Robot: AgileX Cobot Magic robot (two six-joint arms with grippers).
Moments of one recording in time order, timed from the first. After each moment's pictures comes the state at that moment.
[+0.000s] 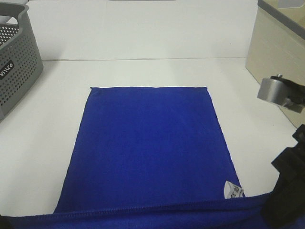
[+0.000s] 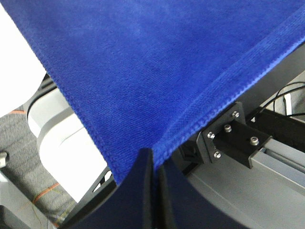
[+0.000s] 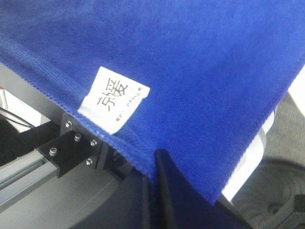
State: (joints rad) left arm -0.31 1.18 -0.63 -0.59 1.19 0.25; right arm 0.28 1.21 -0.67 0.59 1.20 -0.23
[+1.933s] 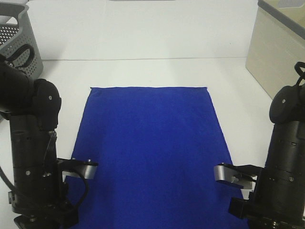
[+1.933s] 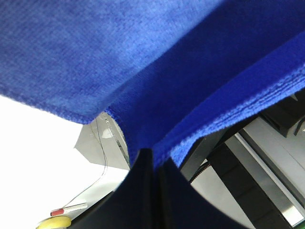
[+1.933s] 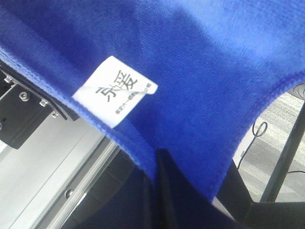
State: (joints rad) left arm -0.48 2.02 -0.92 -0.45 1.20 0.39; right arm 0.27 1.95 -0.68 0.59 1.17 -0.44
